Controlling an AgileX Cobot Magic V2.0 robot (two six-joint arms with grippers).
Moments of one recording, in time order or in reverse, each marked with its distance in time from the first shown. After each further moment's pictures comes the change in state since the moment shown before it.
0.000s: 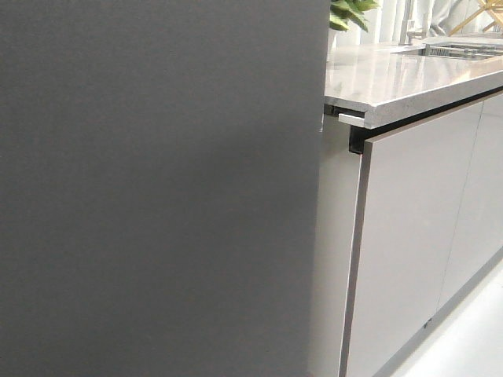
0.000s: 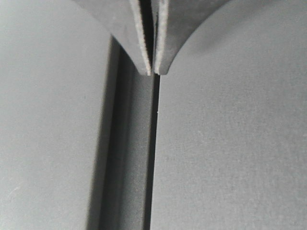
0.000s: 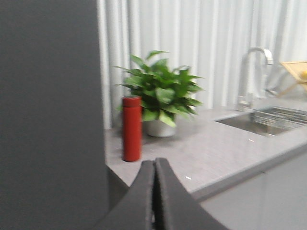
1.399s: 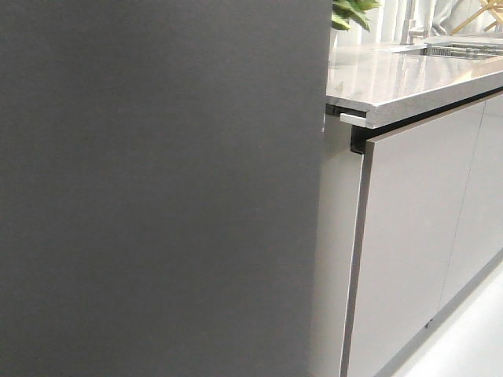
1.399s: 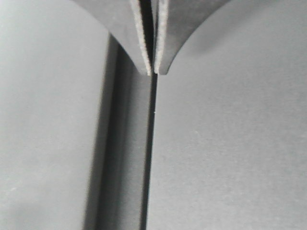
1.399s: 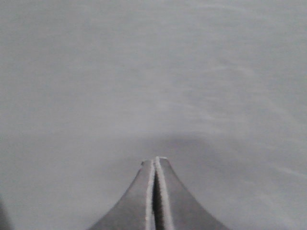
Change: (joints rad) left arm 0.000 0.000 0.000 0.000 0.000 0.000; right arm 0.772 1.144 -0.904 -0.002 -0.103 0.050
